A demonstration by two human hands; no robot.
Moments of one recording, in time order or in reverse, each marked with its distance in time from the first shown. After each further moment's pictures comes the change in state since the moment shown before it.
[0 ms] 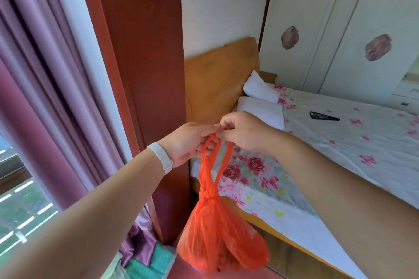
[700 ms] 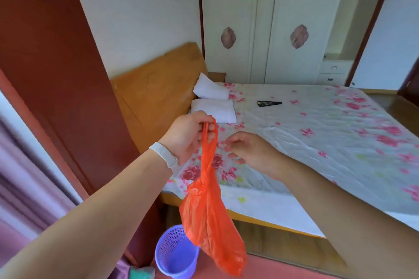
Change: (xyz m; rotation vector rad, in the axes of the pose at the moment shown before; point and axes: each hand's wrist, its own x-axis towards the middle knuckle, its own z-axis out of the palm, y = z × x) left_hand 0.032 0.041 0.184 -0.109 -0.004 0.032; right_hand -0.161 0.110 -0.072 0.320 0.295 0.322
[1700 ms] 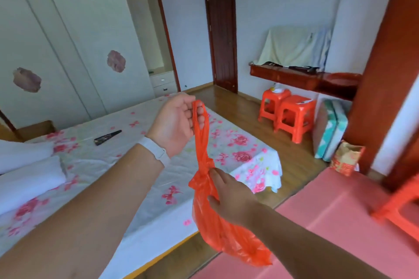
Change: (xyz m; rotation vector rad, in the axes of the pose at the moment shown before) left_hand -0.007 -0.023 0.632 -0.120 -0.776 -0.075; right_hand -0.341 0.267 -0.364 -0.795 0.616 0.262
